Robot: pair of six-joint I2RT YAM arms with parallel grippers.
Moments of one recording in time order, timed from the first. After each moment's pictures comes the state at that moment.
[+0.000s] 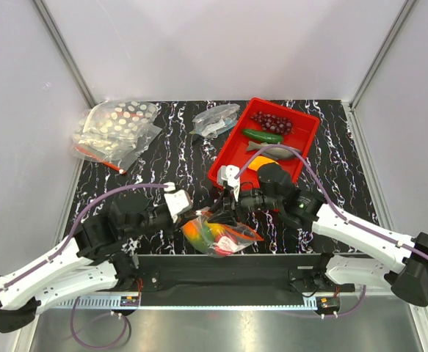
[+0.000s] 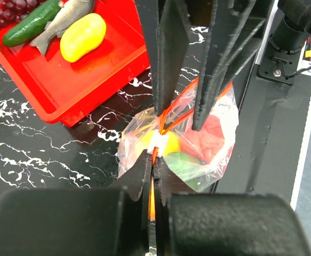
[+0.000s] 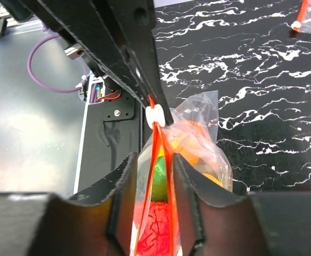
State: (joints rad) left arm -1.01 0.63 0.77 -0.48 0.15 0.11; right arm 0.94 1.12 0.90 -0.07 -0.62 -0.01
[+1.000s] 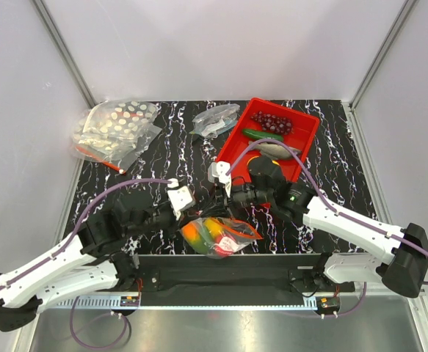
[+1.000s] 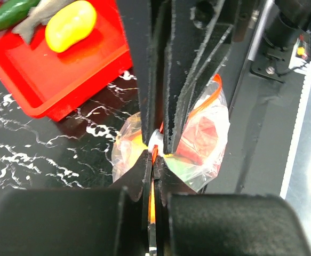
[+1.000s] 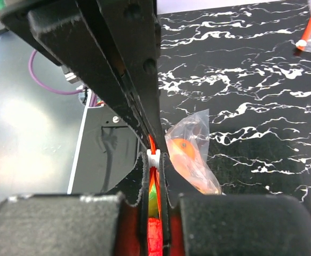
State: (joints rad) left arm -1.00 0.68 0.79 -0.49 0.17 0.07; right arm 0.94 1.21 0.98 -0.07 -0.68 -0.08
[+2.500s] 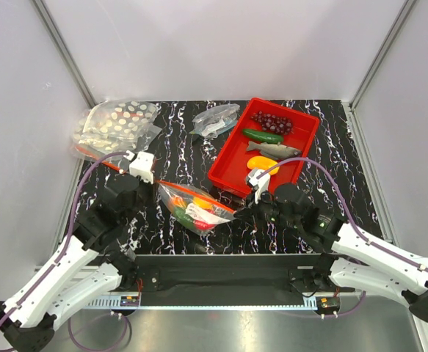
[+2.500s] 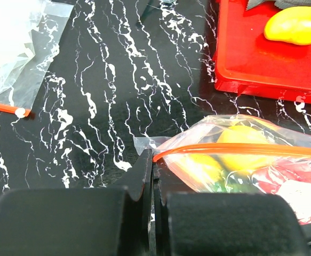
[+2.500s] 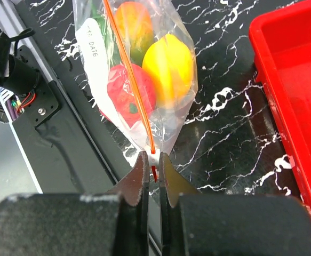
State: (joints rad) left arm -0.64 0.66 0.80 -0.59 -0.30 -0.17; right arm 0.94 0.86 0.69 -0.24 -0.11 0.23
